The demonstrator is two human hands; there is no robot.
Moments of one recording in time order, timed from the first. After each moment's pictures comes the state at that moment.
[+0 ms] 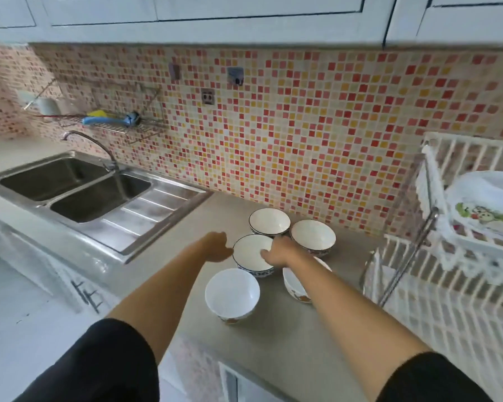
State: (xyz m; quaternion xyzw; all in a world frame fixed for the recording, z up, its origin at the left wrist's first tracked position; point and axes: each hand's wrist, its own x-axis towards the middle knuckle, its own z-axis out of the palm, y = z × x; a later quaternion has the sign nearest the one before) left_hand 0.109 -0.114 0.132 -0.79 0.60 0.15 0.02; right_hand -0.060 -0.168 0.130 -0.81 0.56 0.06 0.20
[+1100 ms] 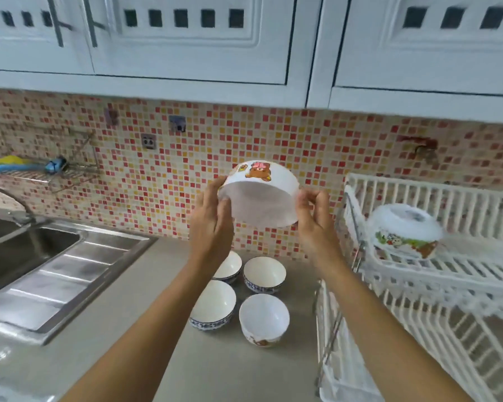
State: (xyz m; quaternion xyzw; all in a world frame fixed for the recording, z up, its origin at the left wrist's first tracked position) left_hand -0.004 -0.099 0.279 -0.52 0.57 0.08 -0.64; right_hand -0.163 -0.108 0.290 -0.65 0.40 -0.58 0.28
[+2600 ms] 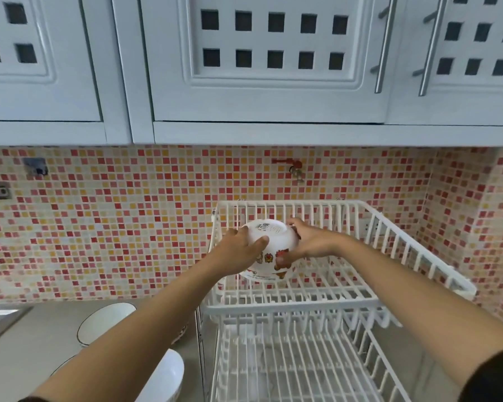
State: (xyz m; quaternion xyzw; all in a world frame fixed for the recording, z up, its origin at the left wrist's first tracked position) left_hand -0.260 -0.179 0.306 -0.56 0.79 0.19 -0.19; right_hand -0.454 -0.193 0.317 -0.71 0.62 -0.16 0.30
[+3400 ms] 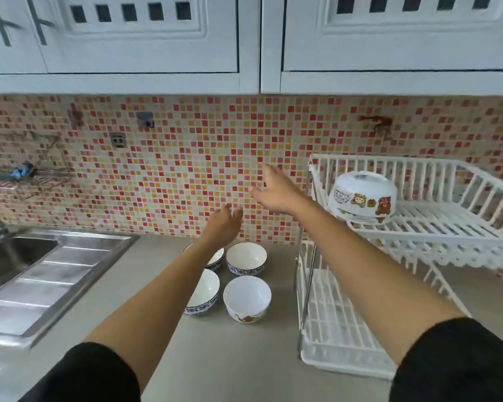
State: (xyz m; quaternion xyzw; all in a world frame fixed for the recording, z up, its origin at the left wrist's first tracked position) left_hand -0.046 -0.129 0.250 -0.67 0.66 0.20 -0.27; right_hand -0.176 -0.152 0.307 -0.77 0.57 -0.26 0.14
